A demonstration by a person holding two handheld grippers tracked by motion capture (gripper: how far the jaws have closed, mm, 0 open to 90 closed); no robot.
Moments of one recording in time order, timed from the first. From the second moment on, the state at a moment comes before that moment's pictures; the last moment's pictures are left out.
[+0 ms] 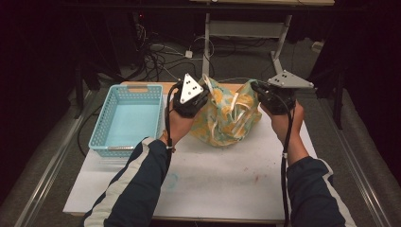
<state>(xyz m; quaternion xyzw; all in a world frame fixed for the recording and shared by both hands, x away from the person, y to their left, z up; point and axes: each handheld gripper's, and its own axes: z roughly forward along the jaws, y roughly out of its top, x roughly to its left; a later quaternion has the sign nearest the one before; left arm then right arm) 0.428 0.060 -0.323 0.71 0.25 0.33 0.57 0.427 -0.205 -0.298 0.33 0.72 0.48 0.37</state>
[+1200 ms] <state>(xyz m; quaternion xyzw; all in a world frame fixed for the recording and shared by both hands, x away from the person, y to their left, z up) 0.425 0.057 -0.301 0.71 0.25 0.35 0.56 0.420 -0.207 -0.268 0.33 0.70 0.50 0.39</state>
